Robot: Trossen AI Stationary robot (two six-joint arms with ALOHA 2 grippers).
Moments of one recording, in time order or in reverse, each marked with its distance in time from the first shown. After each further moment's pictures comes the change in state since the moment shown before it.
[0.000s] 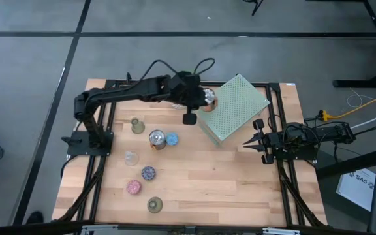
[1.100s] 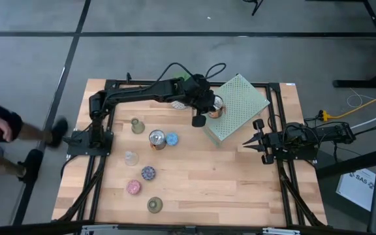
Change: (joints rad) left arm 0.026 0.168 0.058 0.056 0.141 -0.069; right arm 0.000 0.000 0.000 0.000 0.000 0.000
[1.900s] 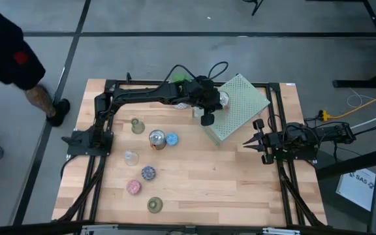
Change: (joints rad) left arm -0.001 0.068 -0.001 0.162 -0.071 -0.105; right arm 0.000 0.000 0.000 0.000 0.000 0.000
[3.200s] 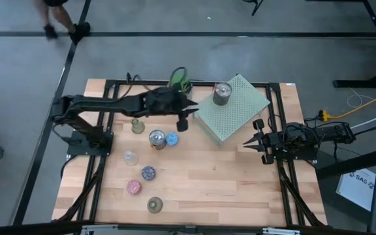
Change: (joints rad) left arm -0.082 -0.531 -0.665 0.374 -0.237 -0.086; right arm 0.000 0.000 0.000 0.000 -0.001 0.000
